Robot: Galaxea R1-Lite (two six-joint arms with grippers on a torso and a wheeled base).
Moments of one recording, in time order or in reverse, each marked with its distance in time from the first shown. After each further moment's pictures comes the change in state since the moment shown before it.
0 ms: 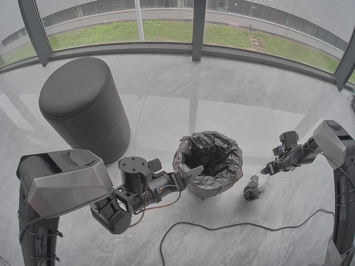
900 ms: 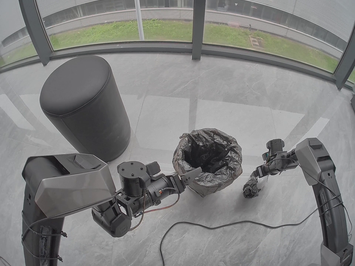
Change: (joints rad) left arm 0.004 0.038 0.025 -0.087 0.011 -0.004; right arm 0.030 0.334 -0.468 0.135 -0.051 0.057
